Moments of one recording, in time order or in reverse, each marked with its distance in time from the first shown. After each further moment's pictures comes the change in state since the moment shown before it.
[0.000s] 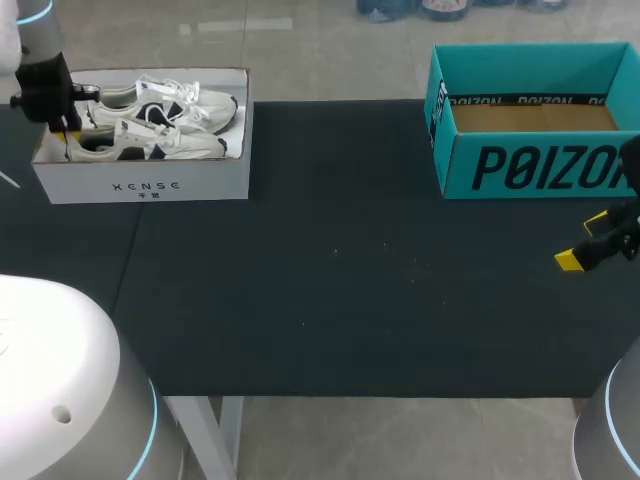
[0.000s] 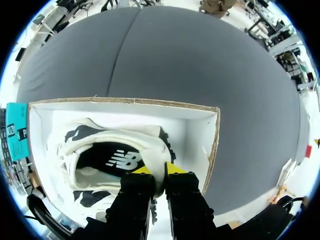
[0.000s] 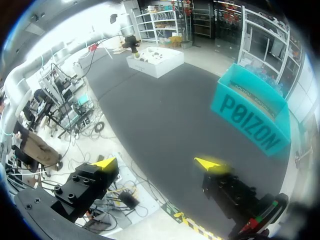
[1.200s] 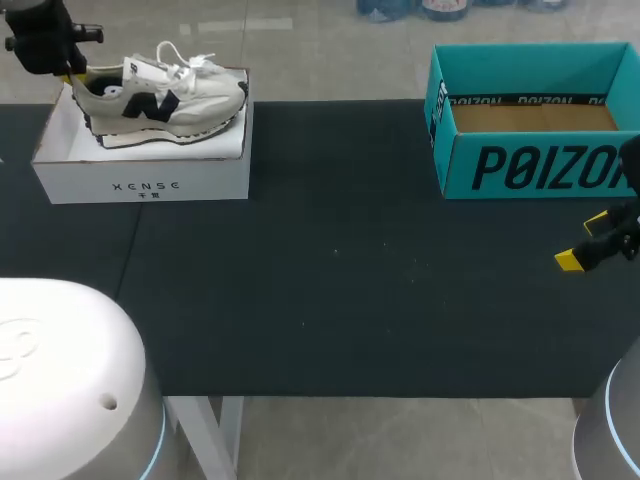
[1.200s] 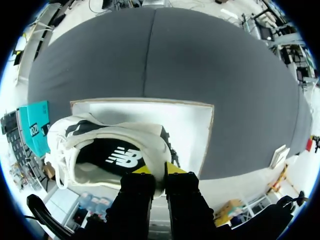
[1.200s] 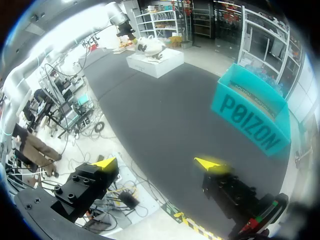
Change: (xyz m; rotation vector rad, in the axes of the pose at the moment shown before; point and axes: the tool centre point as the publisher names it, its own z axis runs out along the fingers) left arm -0.059 -0.013 -0.139 -0.215 -0.072 0.035; right arm 0.000 0.000 0.000 0.000 0.000 0.000
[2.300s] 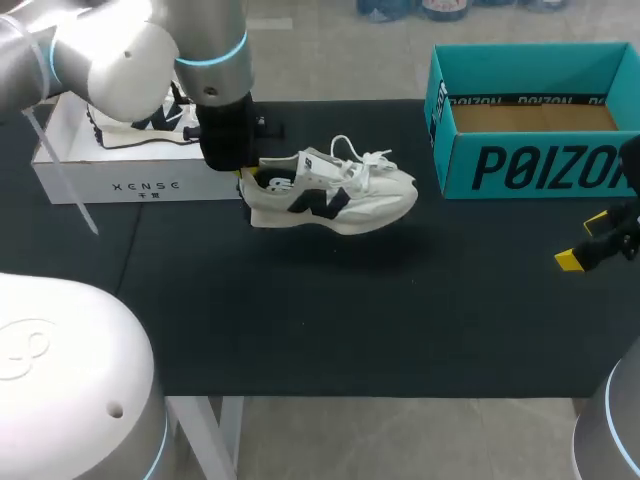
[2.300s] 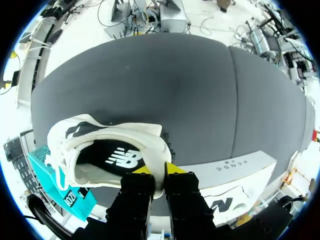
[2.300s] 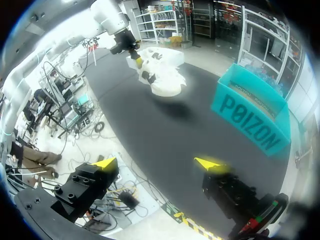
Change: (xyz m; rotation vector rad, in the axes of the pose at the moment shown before) left arm -0.271 -0.204 0.023 0.090 -0.032 0.111; right arm 0.000 0.000 0.000 0.000 0.000 0.000
